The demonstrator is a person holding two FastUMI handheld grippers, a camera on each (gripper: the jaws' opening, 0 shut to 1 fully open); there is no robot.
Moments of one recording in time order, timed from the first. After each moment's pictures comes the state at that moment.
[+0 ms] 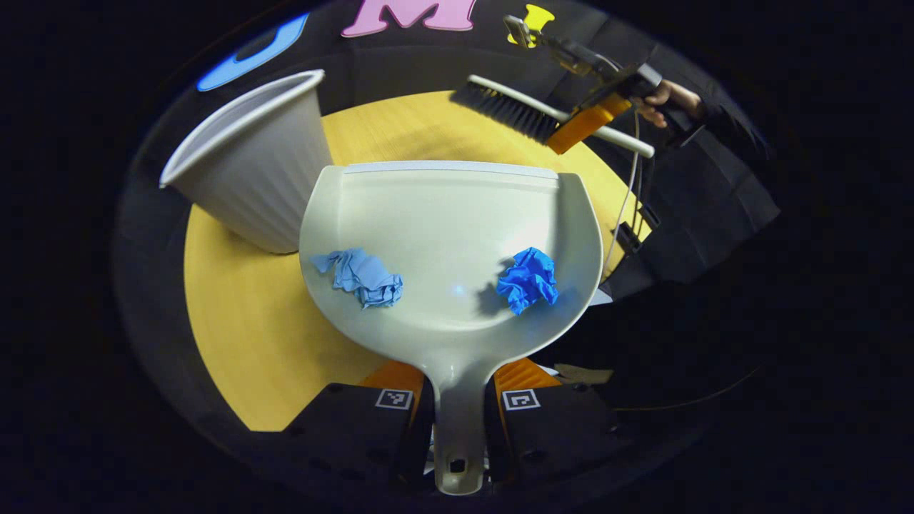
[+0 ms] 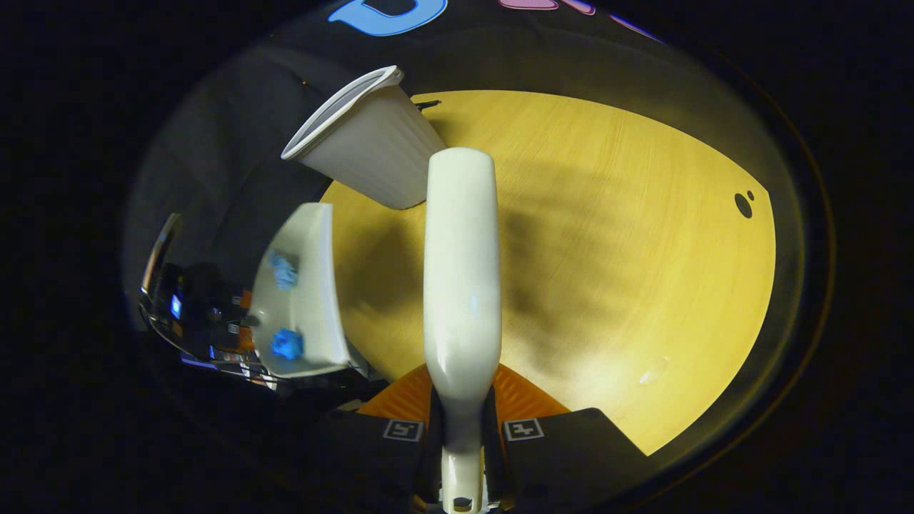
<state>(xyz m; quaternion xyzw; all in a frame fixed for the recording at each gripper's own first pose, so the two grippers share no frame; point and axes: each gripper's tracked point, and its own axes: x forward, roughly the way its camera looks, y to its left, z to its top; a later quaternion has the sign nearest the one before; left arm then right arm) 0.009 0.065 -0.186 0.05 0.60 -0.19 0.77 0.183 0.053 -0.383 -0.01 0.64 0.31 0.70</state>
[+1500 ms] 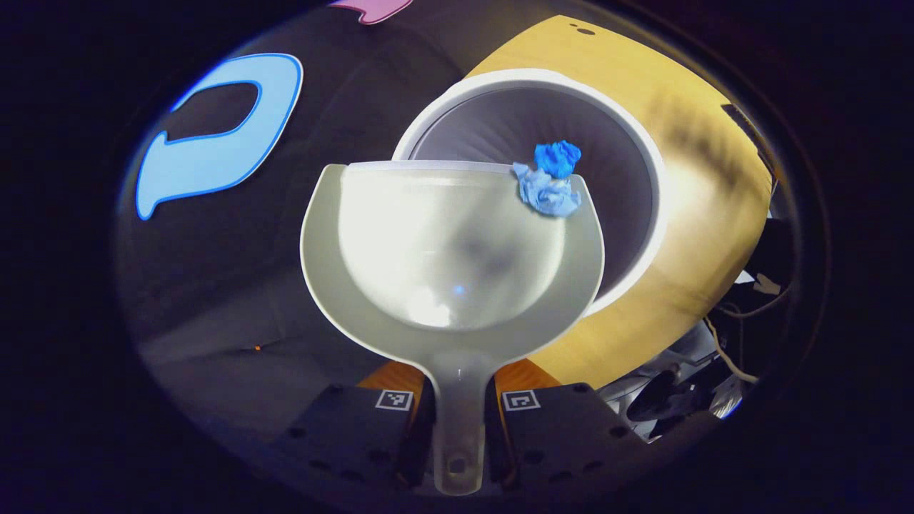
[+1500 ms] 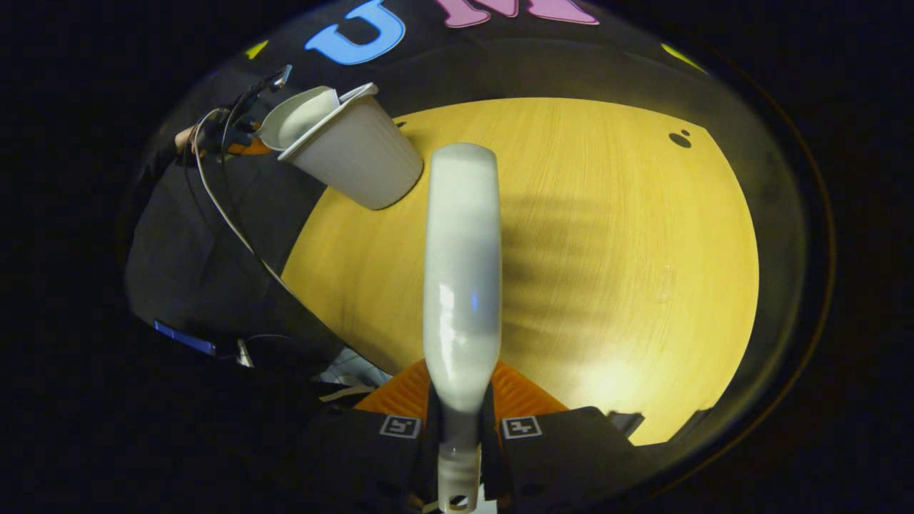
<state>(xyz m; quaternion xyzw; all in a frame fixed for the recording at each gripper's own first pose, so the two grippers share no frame) 0.254 0.302 -0.088 0.44 0.66 -0.04 0.60 0.110 0.058 -0.405 0.10 0.60 0.23 0.76</state>
